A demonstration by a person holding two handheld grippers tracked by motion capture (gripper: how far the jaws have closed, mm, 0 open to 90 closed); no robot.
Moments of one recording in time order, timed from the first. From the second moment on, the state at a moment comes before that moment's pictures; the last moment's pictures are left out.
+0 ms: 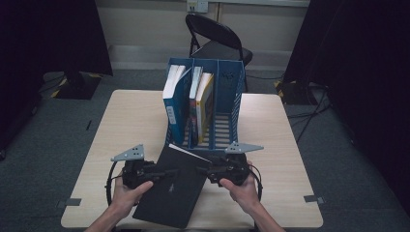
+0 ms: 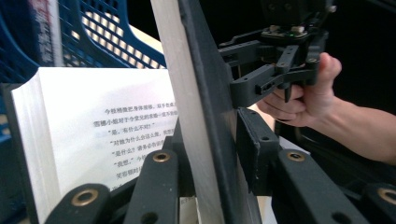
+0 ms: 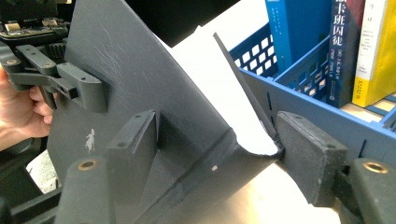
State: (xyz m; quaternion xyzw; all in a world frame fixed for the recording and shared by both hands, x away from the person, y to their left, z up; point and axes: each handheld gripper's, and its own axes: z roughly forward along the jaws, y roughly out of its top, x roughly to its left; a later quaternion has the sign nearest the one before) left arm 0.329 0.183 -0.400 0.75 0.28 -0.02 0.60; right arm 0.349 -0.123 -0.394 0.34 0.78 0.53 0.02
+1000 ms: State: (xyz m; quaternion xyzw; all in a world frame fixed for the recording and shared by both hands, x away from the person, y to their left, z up) left arm 0.301 0.207 -0.403 0.77 0.25 0.02 0.59; right arm 0.344 -0.108 -0.382 0.31 0.76 0.58 0.01
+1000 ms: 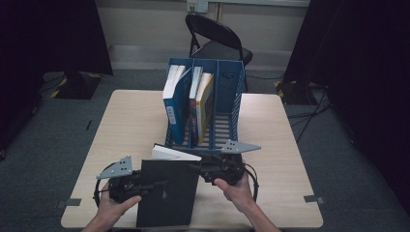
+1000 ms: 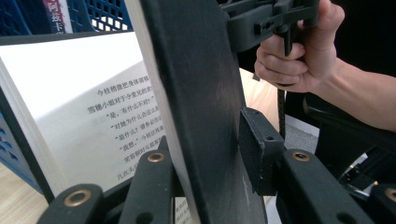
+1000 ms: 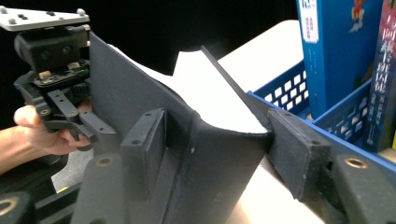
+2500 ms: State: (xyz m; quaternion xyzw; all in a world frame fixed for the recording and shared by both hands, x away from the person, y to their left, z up) left arm 0.305 0.198 -0.413 0.78 0.24 0.06 0.58; right arm 0.329 -0.082 -0.386 0.22 0.81 0.54 0.06
